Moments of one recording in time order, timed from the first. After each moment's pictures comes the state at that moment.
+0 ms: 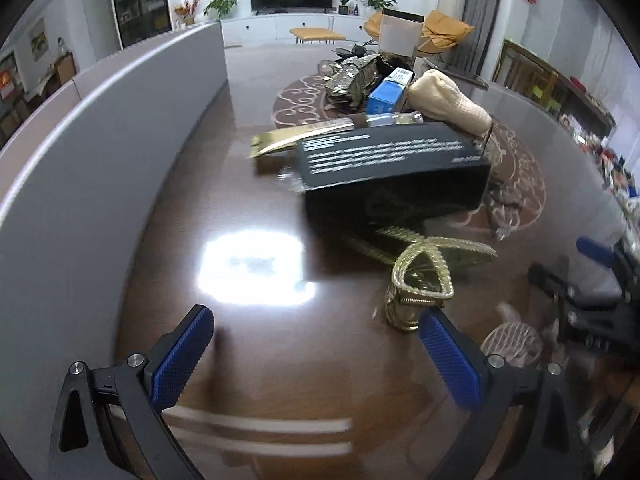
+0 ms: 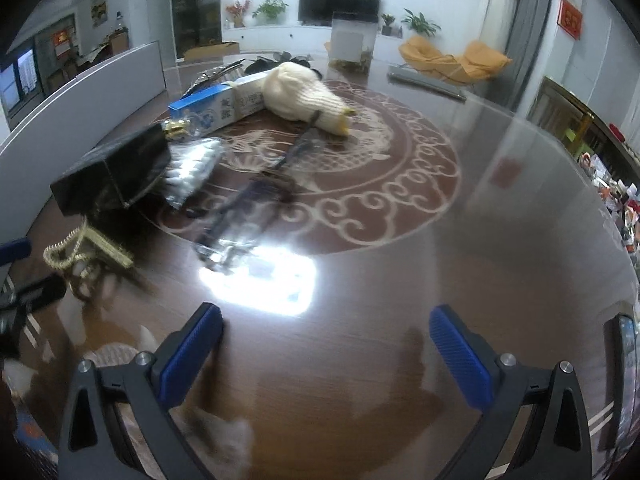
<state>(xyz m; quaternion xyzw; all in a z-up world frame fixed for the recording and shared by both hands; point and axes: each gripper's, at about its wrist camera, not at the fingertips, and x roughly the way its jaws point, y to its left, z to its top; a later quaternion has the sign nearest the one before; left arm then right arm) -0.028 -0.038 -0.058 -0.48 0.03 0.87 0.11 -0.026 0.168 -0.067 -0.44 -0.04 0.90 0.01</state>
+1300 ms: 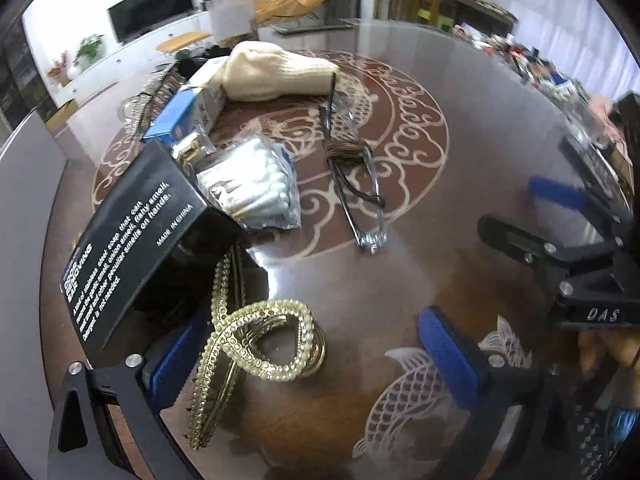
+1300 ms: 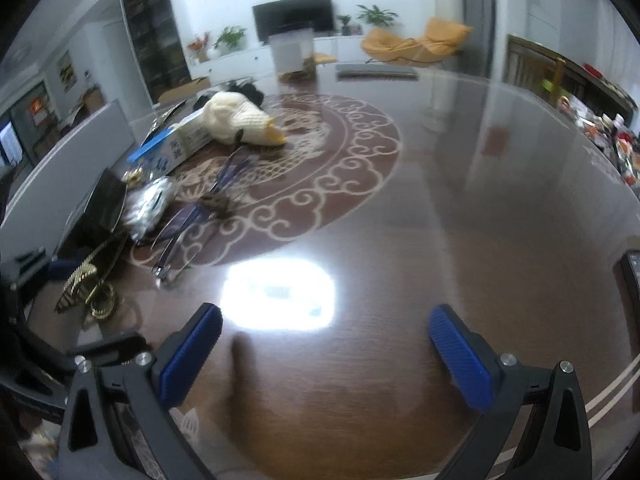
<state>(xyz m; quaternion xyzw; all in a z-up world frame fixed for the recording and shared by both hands) -0.056 0.059 -0.060 -0.48 0.17 0.82 0.27 -0.008 0.218 -0.063 -0.42 0.07 0.90 0.04</state>
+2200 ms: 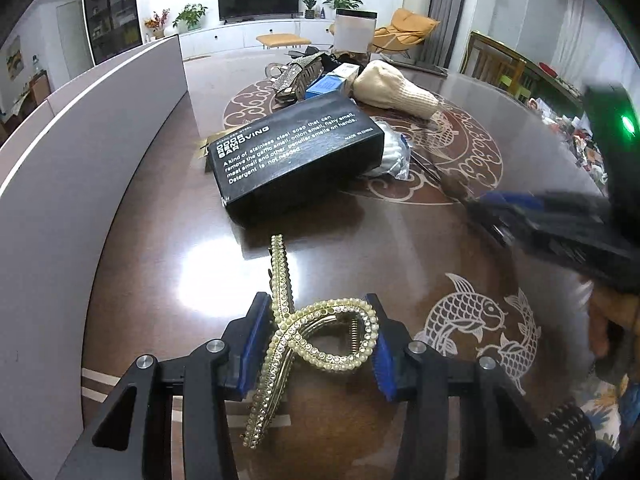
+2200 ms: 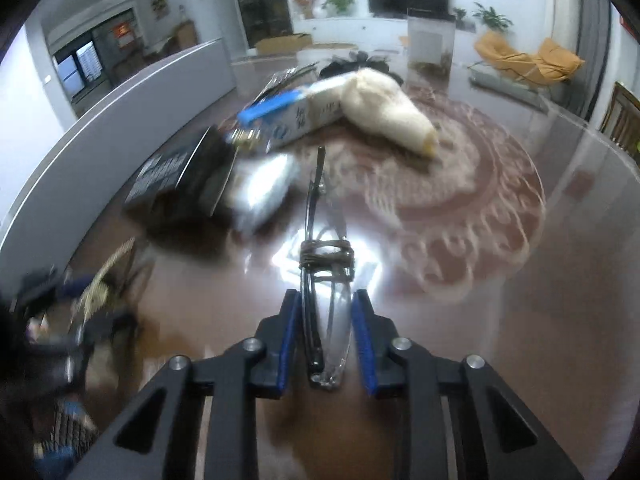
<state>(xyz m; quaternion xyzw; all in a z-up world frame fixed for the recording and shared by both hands) 0.003 -0.030 -0.051 -0.46 0.05 0.87 0.16 -0.031 0.176 -0.047 -0.47 -0.02 0.87 -0.14</state>
